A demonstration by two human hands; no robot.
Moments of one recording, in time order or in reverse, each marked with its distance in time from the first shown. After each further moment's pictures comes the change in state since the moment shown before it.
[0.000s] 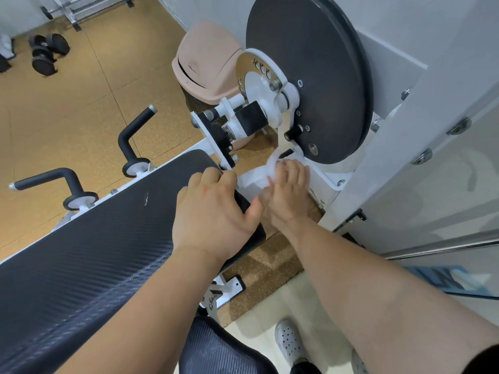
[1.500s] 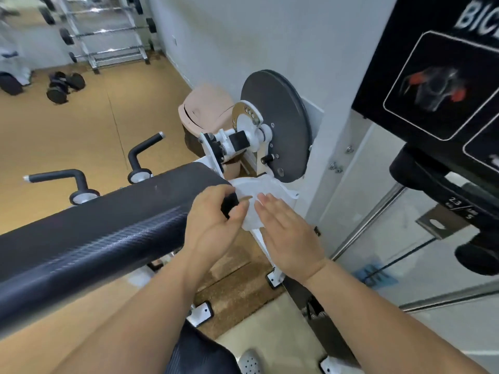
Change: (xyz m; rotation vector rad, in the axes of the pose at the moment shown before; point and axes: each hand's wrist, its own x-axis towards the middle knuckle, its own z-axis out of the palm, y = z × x) left_hand -0.102 0.035 -0.034 -0.649 0.162 -0.068; right_hand -0.135 -0.013 -0.178 -0.054 0.069 -0.667
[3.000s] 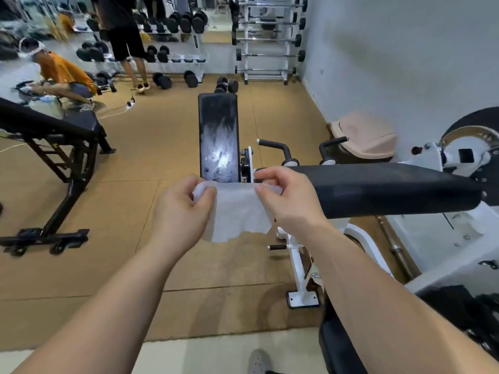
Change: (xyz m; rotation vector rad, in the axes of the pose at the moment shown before) left_hand -0.351 -0.271 -0.516 -0.062 0.487 -0.372; right_hand 0.135 -0.634 0.035 0.843 -0.290 0.323
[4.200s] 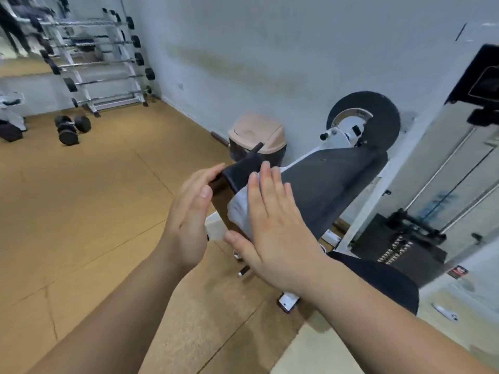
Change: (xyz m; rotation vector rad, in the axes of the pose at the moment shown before) left_hand 0.254 -0.053 -0.016 -0.599 -0.690 0.652; right_hand 0.105 -0.076 0.152 -1.007 0.259 0.190
